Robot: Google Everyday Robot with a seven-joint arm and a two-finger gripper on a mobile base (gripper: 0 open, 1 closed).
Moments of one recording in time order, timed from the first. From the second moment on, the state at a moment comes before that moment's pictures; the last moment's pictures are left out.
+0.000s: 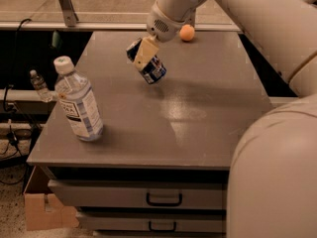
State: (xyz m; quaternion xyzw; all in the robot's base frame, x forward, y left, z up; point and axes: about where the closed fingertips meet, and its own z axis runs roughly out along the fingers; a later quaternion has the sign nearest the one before) arm 0.666 0.025 0.913 -0.57 0.78 0.13 0.23
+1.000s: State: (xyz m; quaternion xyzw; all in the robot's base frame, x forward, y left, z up) arm 0.640 0.057 0.891 -0.64 0.75 0.12 0.15
